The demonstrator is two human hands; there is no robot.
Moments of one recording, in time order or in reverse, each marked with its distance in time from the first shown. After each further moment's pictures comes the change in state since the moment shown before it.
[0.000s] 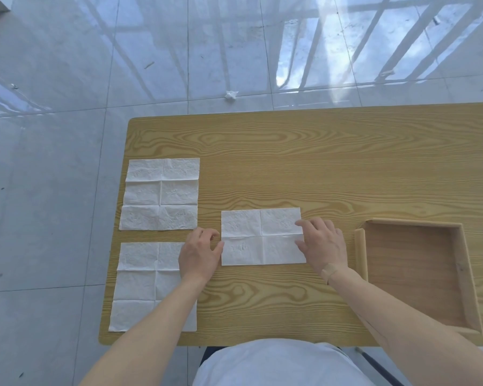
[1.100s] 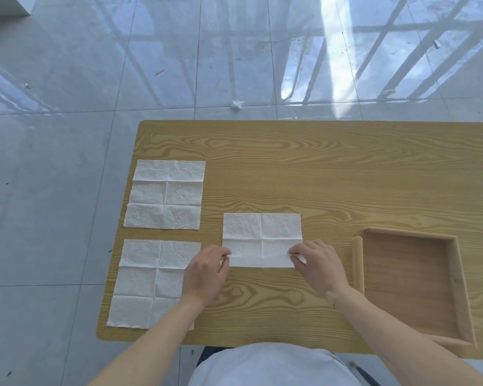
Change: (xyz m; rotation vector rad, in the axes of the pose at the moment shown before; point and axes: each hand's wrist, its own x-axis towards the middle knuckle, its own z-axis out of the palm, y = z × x) left_hand -0.044 0.004 -0.004 -0.083 0.048 0.271; right_hand -0.033 -0.004 -0.010 0.168 -0.007 -0.194
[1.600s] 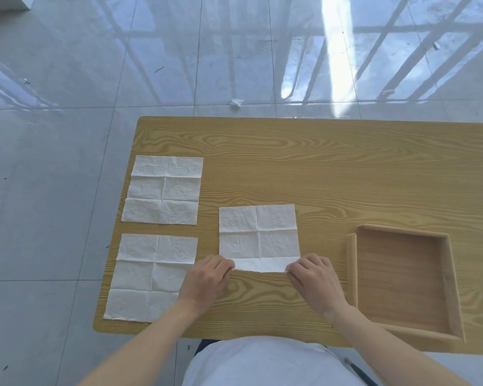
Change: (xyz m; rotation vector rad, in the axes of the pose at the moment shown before) left_hand -0.024 -0.006 0.008 0.142 -0.008 0.354; right_hand -0.041 0.009 0.015 -0.147 0.053 -0.188
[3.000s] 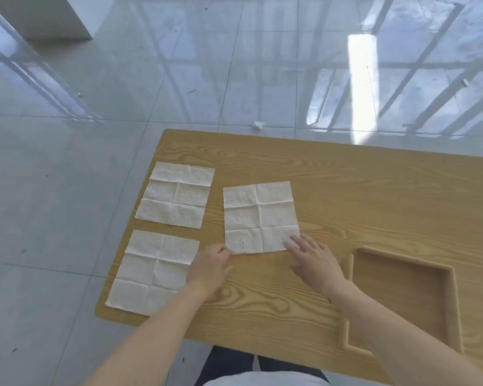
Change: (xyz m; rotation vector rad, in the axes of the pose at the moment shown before) left_hand 0.040 0.023 -0.005 0.079 -0.284 -0.405; right_hand 0.060 0.037 -0.034 -0.173 -0.354 -0.086
